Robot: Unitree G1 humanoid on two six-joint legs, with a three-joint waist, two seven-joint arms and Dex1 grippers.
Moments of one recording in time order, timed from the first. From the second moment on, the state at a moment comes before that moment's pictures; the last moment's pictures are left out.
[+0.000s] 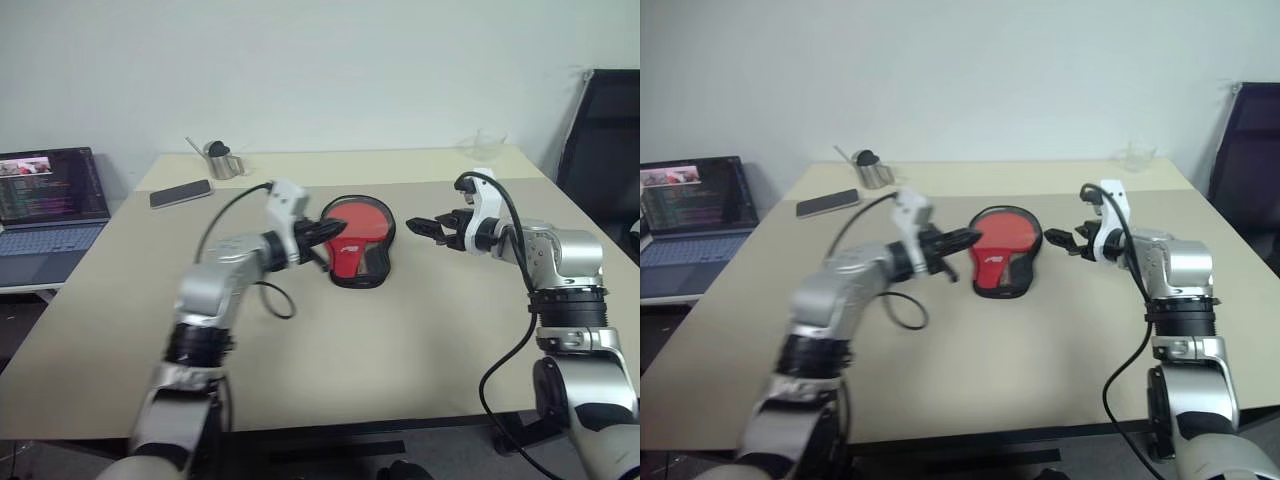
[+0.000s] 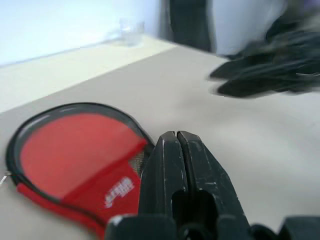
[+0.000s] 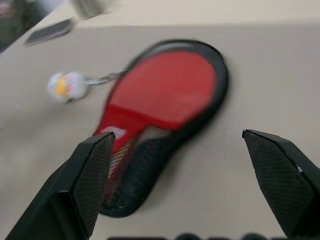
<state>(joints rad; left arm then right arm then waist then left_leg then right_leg) -0.74 0.48 0.03 0.01 -0.44 0.69 -0.83 -0.97 -0.42 -0.22 0.36 0.36 1.05 0.47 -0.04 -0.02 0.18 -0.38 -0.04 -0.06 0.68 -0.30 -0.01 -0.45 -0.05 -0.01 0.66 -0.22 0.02</state>
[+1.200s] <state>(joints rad) -0.37 0.79 0.21 -0.34 -0.62 0.89 -0.80 -1.08 -0.16 -0.61 0.84 0.57 1.16 0.17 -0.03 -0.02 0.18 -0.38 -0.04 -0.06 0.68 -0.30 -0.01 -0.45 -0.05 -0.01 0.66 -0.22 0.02</state>
